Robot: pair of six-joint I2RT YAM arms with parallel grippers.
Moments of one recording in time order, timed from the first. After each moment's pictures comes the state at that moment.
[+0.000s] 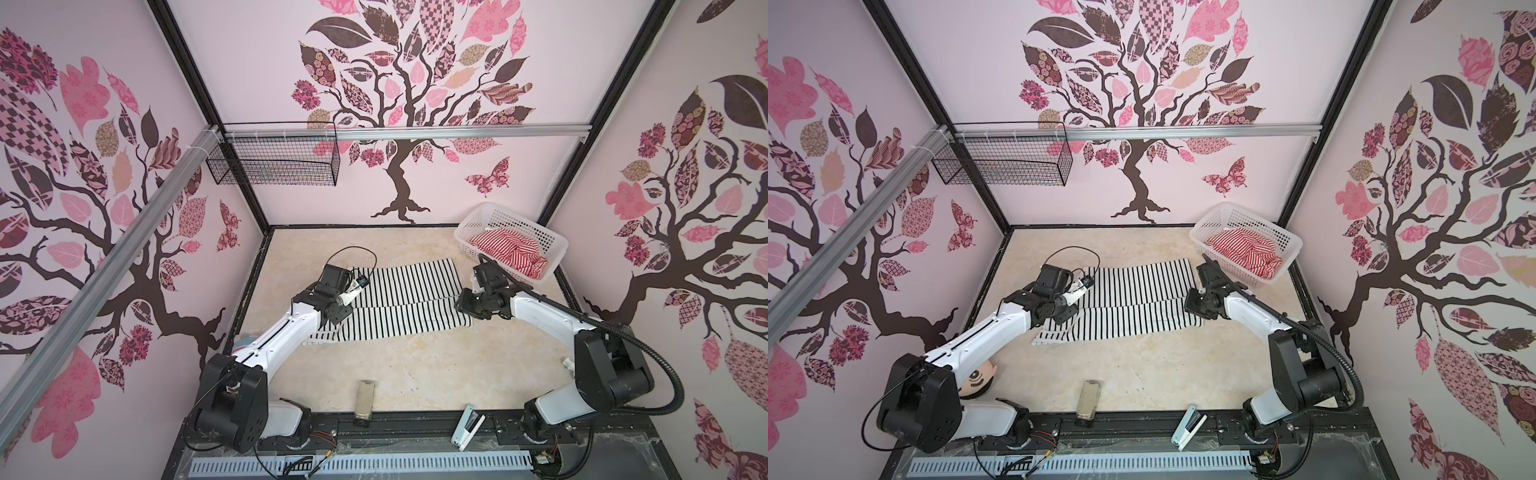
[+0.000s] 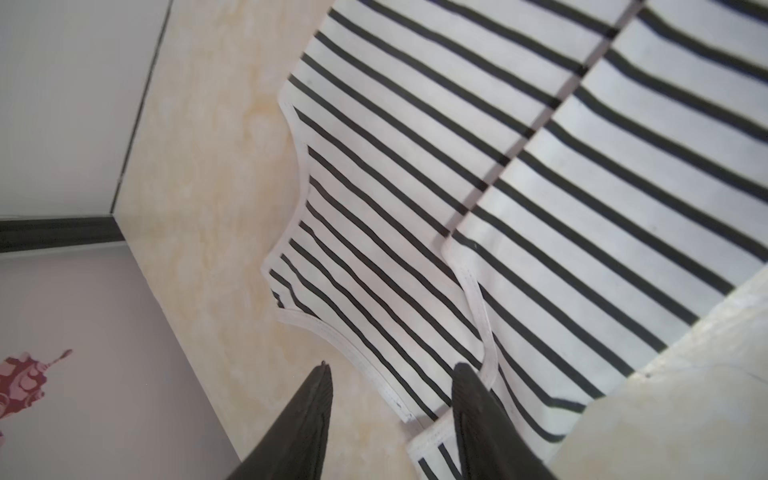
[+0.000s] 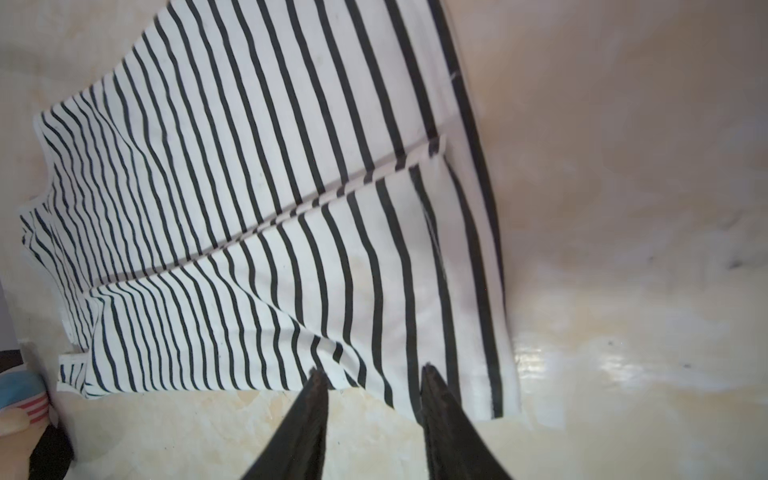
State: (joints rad) left arm -0.35 1.35 0.86 -0.56 -0.22 0.64; right arm 0.34 1.52 0.89 -0.44 -0.21 0.65
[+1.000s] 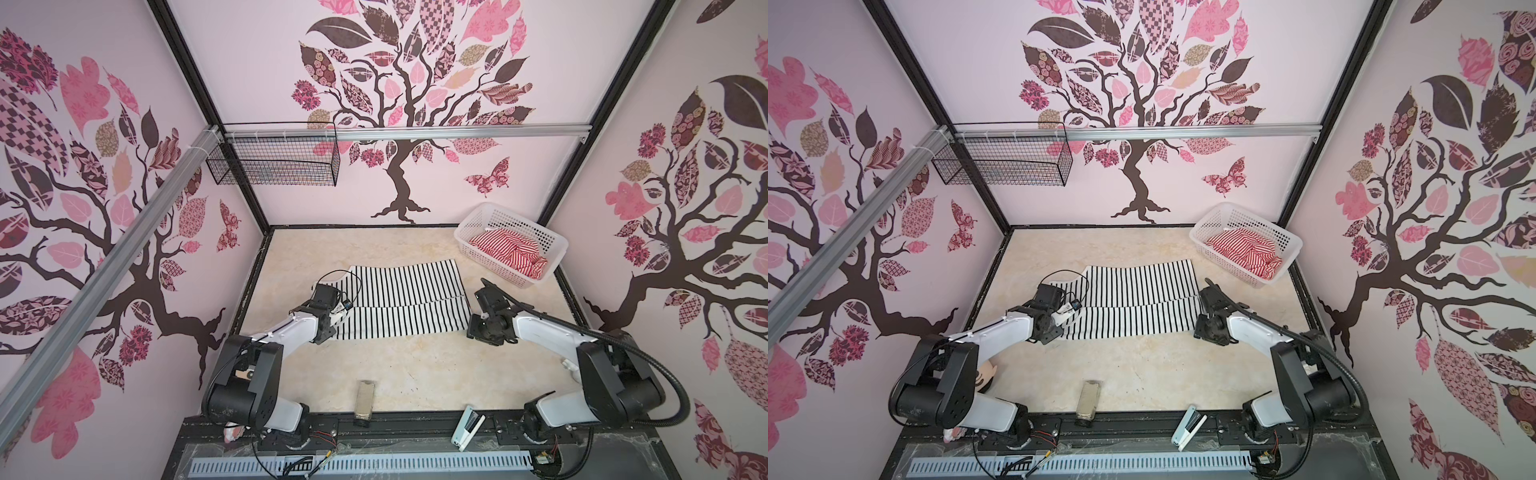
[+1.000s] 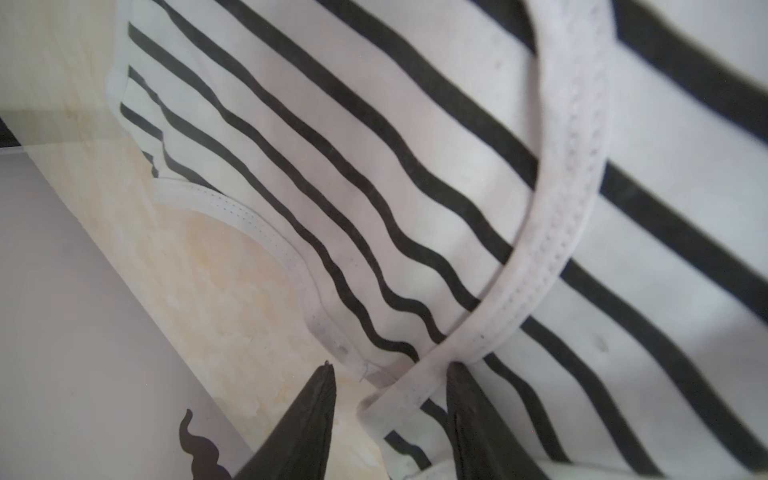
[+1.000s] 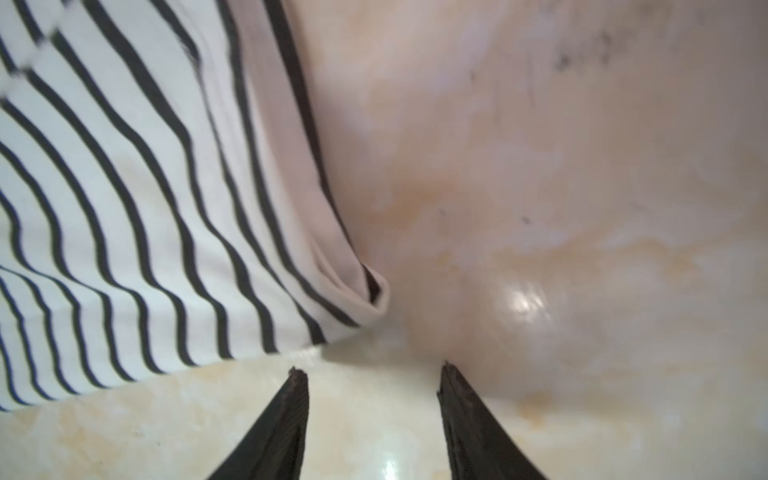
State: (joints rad) left arm -0.23 1.47 0.68 -0.39 -0.37 0.78; right arm 0.35 1.38 0.65 -0.51 -0.03 0.65
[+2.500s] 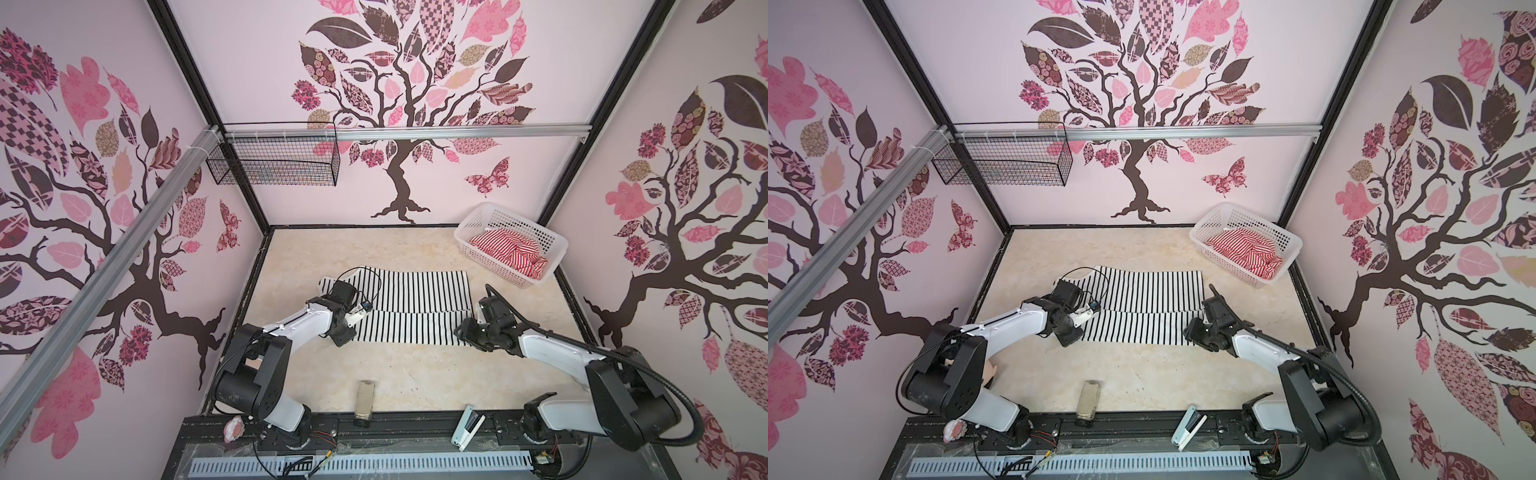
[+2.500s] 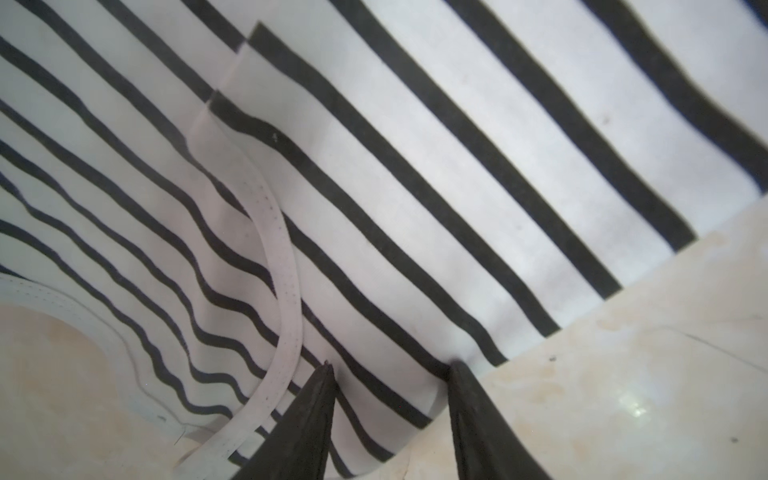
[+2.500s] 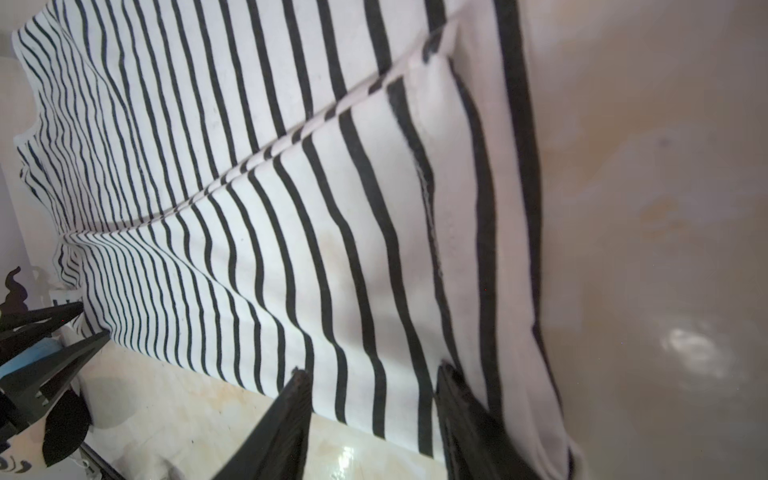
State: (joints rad) left arm -0.37 1.53 0.79 -0.58 -0.10 0.60; right arm 0.40 1.28 0.47 -0.20 -0.24 0.80
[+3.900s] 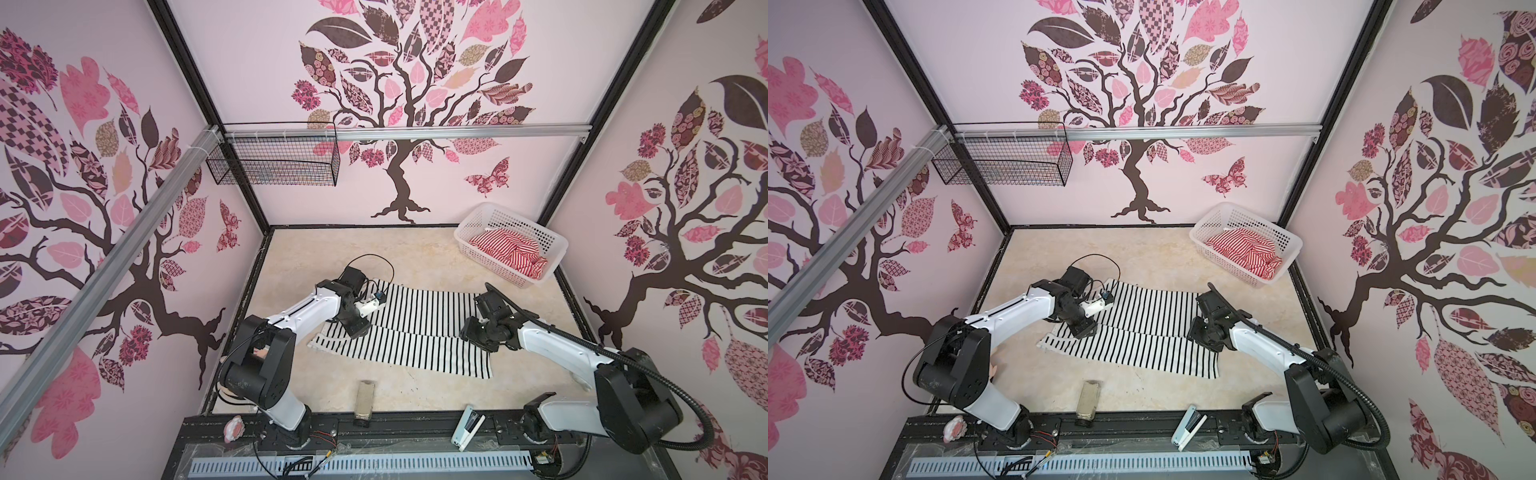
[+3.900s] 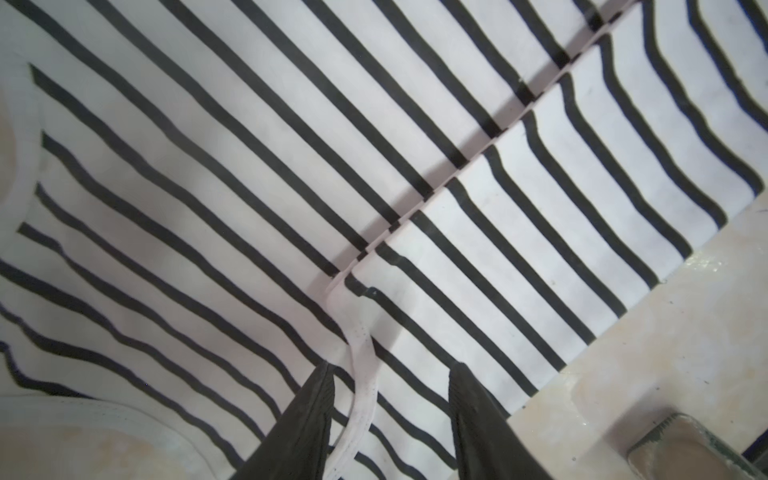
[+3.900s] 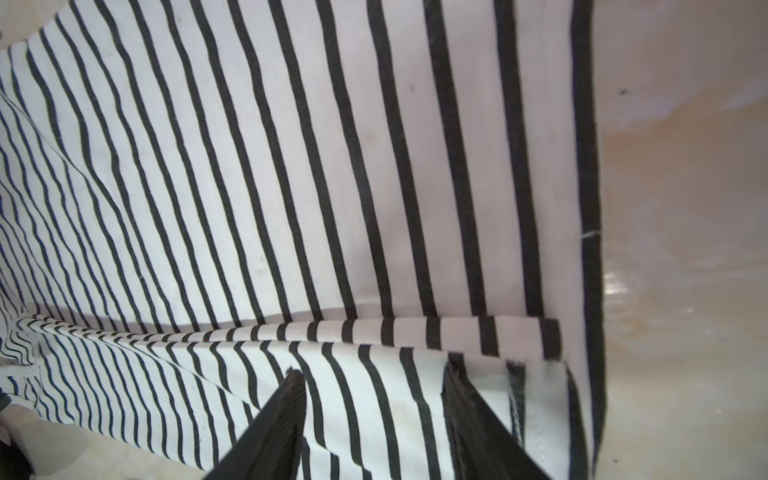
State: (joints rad) left arm -0.43 1.61 1.01 -0.78 0.15 0.57; right arm 0.43 1.31 0.63 -0.47 -0.12 0.83
